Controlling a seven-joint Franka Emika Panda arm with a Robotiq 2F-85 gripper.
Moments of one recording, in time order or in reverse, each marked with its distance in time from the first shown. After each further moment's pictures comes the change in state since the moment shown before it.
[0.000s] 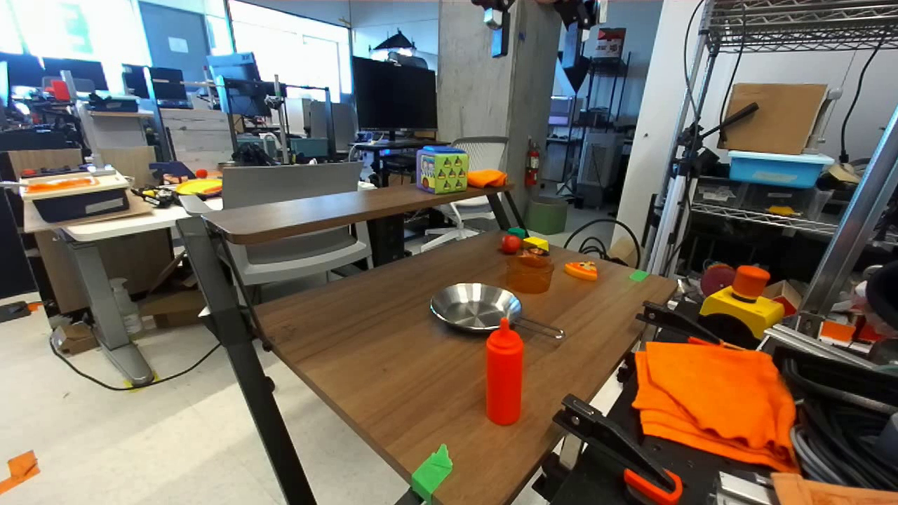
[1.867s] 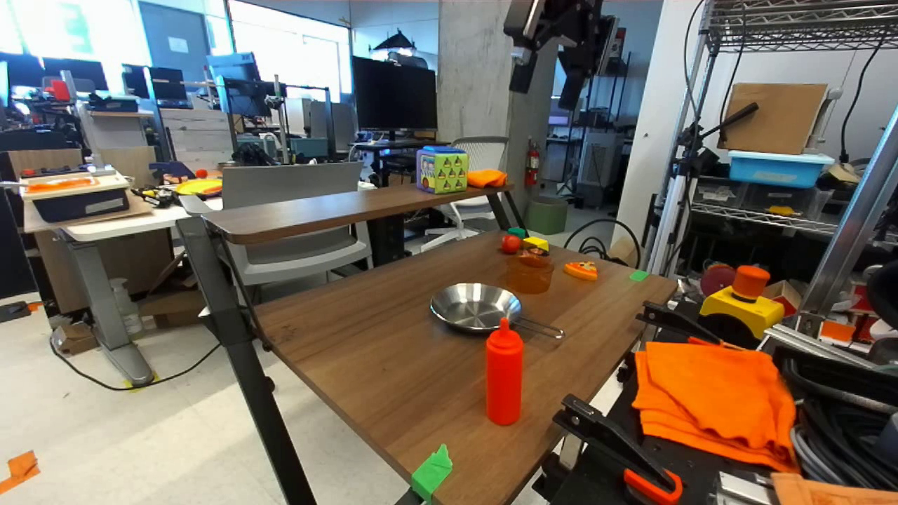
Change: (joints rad) arm 0.009 -0.127 -0.039 -0.299 0.115 0.363 -0.414
